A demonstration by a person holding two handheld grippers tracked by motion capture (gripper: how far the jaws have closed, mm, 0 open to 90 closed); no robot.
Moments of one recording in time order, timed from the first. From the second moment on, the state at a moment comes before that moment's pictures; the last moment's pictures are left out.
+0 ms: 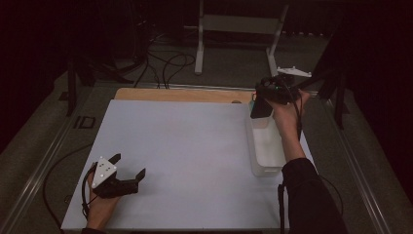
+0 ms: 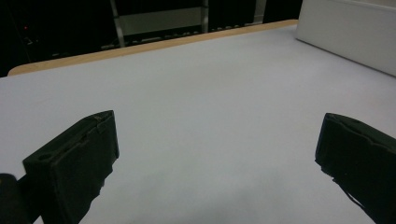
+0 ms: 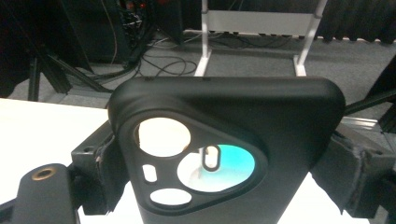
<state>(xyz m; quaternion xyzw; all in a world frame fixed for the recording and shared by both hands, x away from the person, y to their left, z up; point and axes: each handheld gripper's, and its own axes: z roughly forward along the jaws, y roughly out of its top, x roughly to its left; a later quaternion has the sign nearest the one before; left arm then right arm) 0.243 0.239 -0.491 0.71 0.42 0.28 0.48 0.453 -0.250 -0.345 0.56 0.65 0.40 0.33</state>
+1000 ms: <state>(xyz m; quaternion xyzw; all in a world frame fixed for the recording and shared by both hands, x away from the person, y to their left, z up) 0.242 0.240 -0.490 0.71 0.42 0.28 0.48 0.461 -0.259 -0.373 0.58 0.65 0.37 0.32</state>
